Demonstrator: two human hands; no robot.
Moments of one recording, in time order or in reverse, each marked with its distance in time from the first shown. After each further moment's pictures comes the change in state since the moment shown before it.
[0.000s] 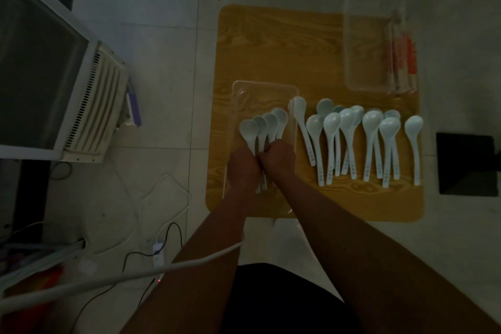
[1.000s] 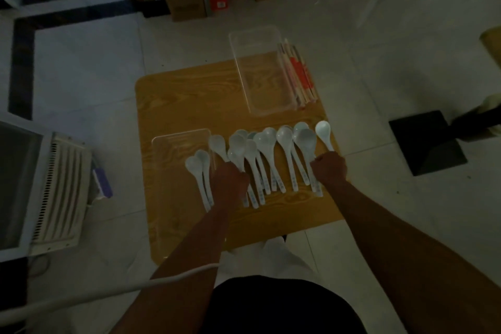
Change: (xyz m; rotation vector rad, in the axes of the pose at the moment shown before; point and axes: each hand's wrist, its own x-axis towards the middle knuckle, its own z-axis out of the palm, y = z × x) left_hand -0.052 0.135 0.072 0.118 -0.062 0.267; right_hand 0.034 0.230 -0.206 0.027 0.254 0.333
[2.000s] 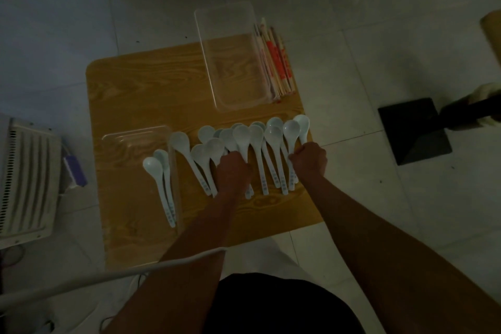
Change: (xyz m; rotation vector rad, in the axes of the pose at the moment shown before) left_hand 0.030 0.068 0.086 0.134 -0.037 0.020; right_hand 0.051 0.013 -0.004 0.116 0.024 0.073
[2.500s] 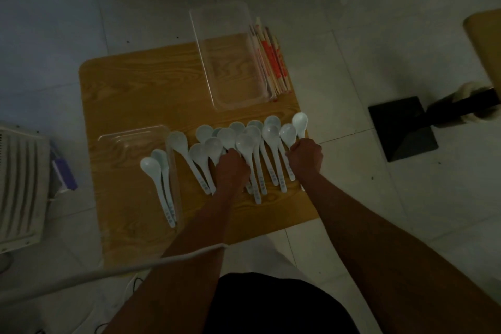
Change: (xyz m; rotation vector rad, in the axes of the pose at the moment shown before) left_hand 0.001 -0.006 -0.003 0.029 -0.017 0.096; right_hand -0.008 -0.007 0.002 -0.011 0.049 -0.023
